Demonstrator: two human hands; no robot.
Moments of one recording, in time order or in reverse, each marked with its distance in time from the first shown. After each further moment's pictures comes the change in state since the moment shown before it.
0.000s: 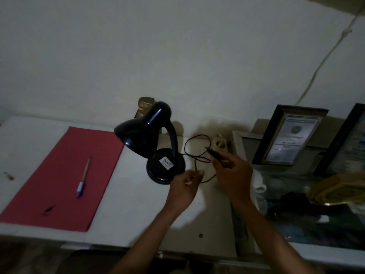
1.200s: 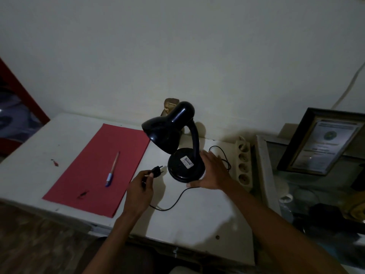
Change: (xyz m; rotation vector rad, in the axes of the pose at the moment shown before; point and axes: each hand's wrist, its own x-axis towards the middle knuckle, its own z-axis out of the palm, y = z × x) left_hand -0.036 -0.055 -0.143 0.374 0.459 0.071; right_hand 0.024 0.043 0.109 -0.473 -0.792 -0.286
